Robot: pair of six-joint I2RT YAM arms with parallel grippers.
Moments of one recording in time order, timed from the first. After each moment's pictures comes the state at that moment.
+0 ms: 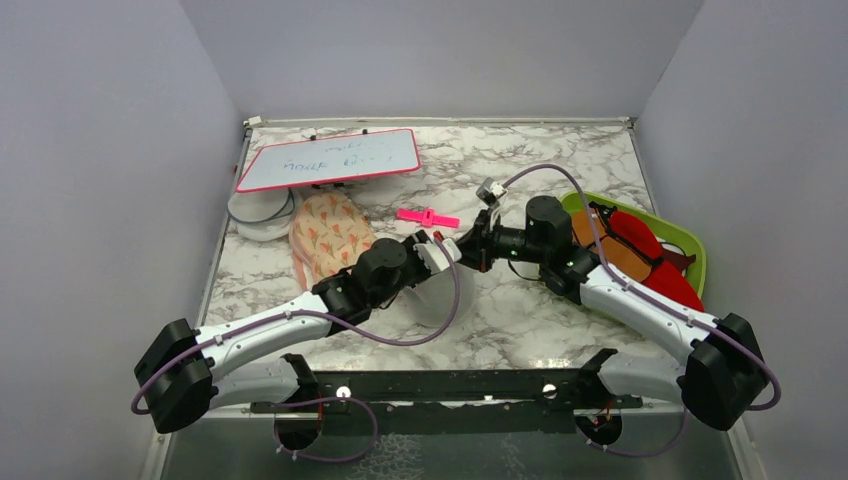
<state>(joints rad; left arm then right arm) -0.96 1.11 0.66 0.13 -0.19 0.40 0.64 1.18 0.74 0.20 -0.62 0.28</state>
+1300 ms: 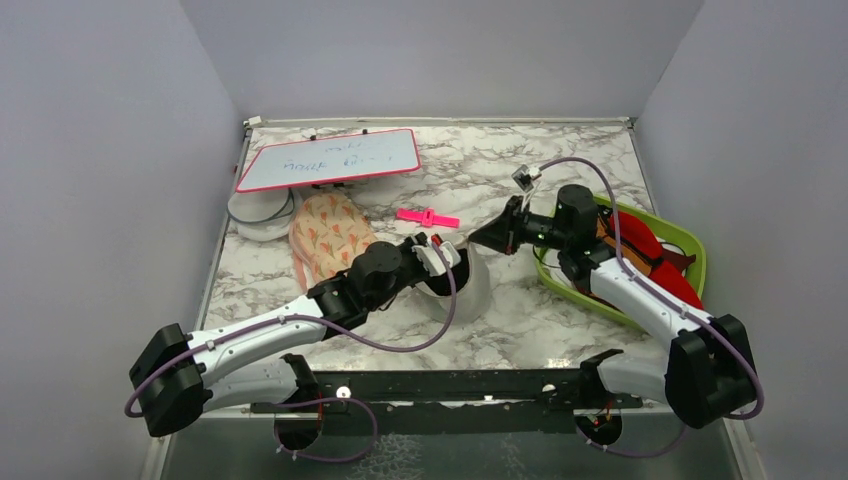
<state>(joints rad) -0.99 1.06 0.65 0.17 -0.20 0.43 0.36 1.22 0.69 0.28 -0.80 0.39</state>
